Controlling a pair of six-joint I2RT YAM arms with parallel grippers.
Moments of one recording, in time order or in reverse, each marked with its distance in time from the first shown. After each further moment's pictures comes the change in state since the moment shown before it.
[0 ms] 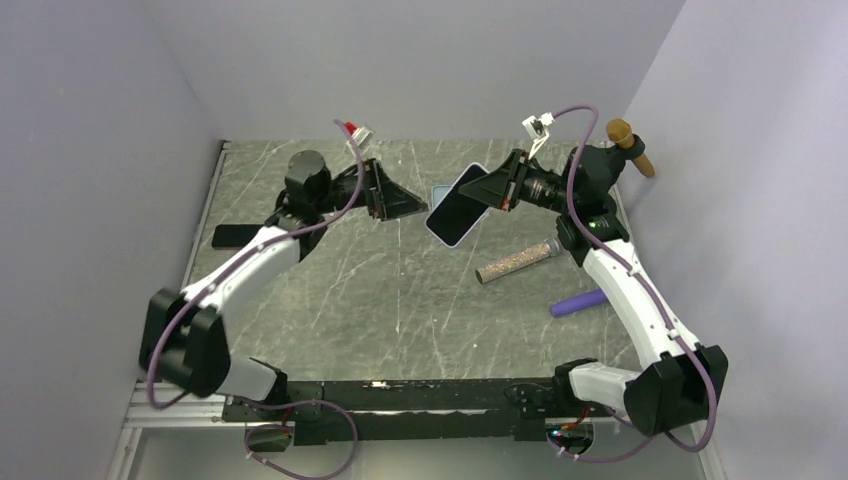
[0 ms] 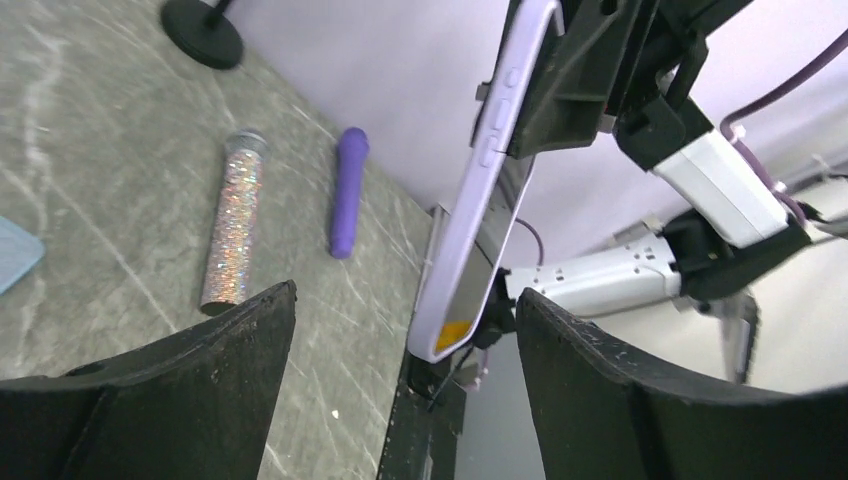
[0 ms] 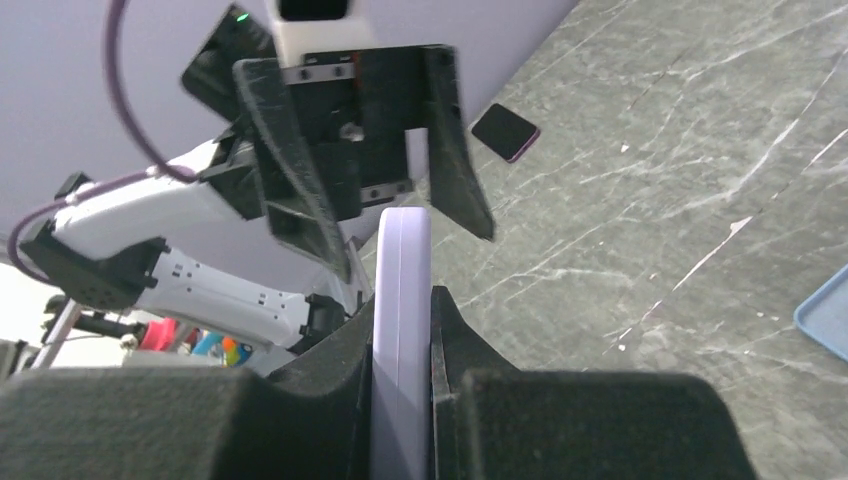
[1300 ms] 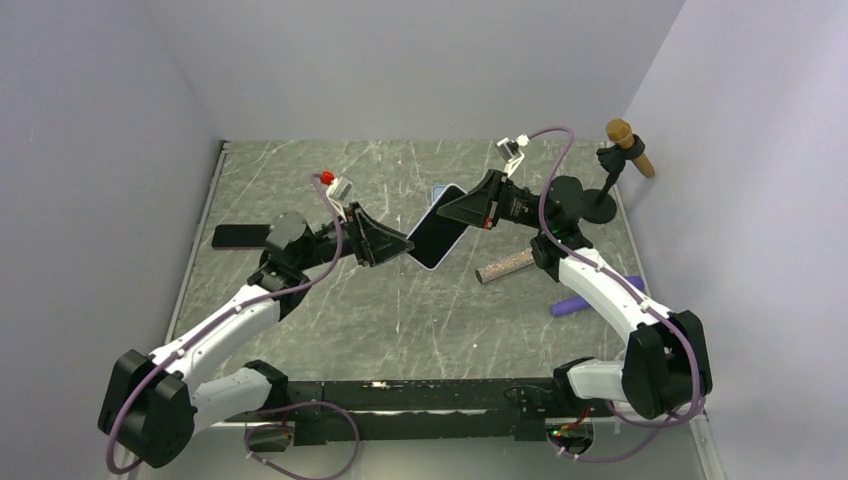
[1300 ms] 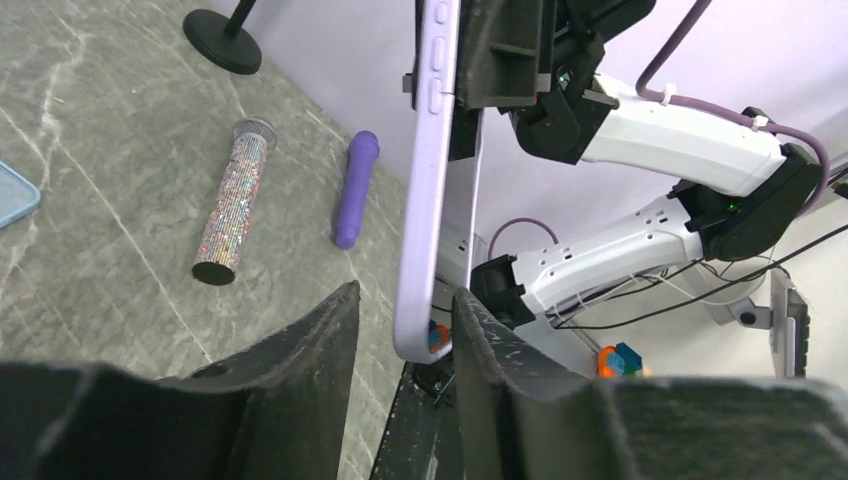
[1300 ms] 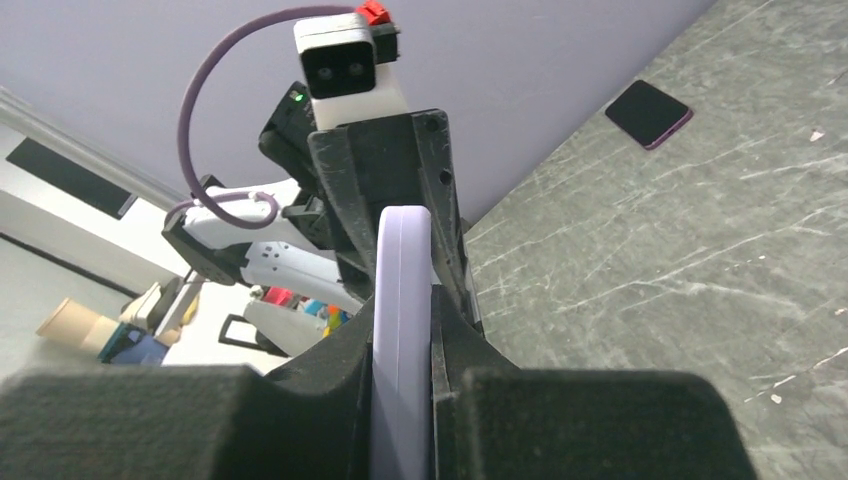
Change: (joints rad) left arm -0.085 -0.430 -0.431 0.074 -0.265 0.042; right arm 0.098 0.062 -0.277 0.652 -0.085 0.388
